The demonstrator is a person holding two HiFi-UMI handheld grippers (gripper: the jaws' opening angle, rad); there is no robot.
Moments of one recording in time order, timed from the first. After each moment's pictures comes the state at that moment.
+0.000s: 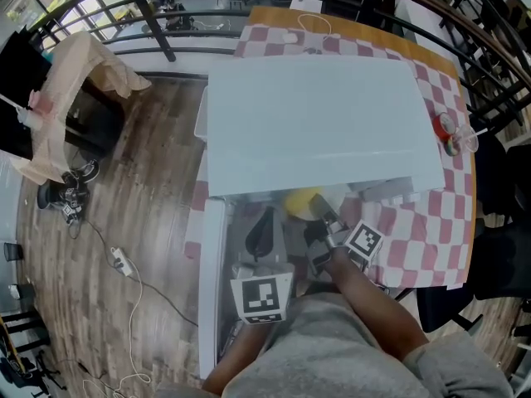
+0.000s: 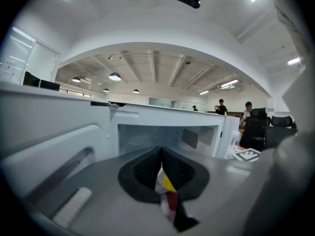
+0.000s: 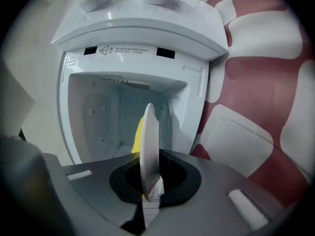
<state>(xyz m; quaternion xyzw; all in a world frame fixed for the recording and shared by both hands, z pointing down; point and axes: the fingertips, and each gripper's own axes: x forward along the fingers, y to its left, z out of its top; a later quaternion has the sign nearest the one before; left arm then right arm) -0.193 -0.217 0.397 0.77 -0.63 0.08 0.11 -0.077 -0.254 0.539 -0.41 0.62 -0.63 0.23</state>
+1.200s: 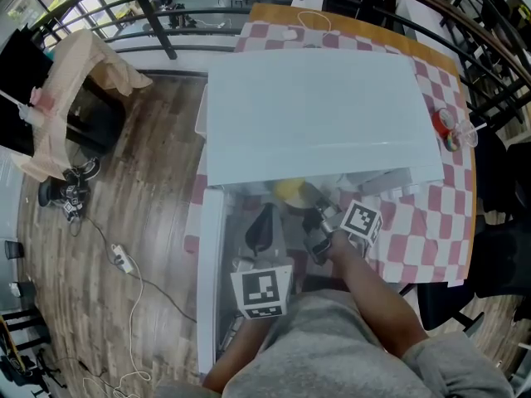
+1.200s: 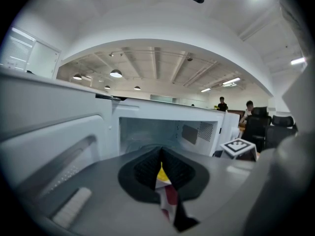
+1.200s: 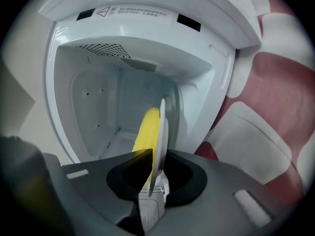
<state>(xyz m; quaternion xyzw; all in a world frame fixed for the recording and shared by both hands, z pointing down) -0.192 -0.207 0.407 0.76 -0.63 0.10 0.13 -0.105 -0.265 0.530 -0.36 0.66 -0.64 0.17</state>
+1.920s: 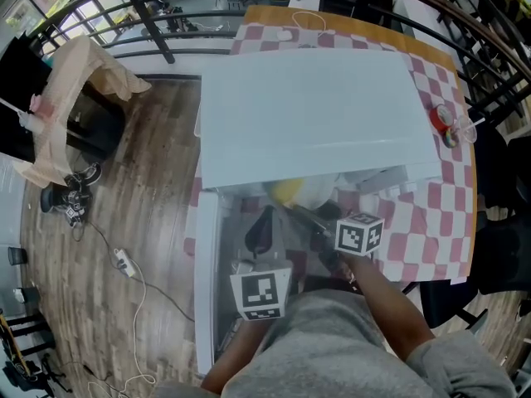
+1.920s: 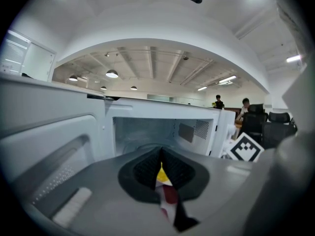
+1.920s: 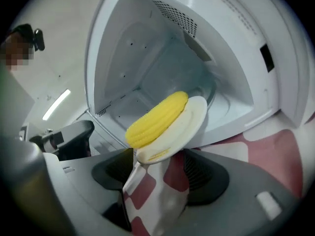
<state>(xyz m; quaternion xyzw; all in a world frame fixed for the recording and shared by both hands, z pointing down) -0.184 -0.205 0.409 0.77 -0.62 0.11 0.11 -0.108 -0.231 0.539 -0.31 0.85 -0.42 -0.06</state>
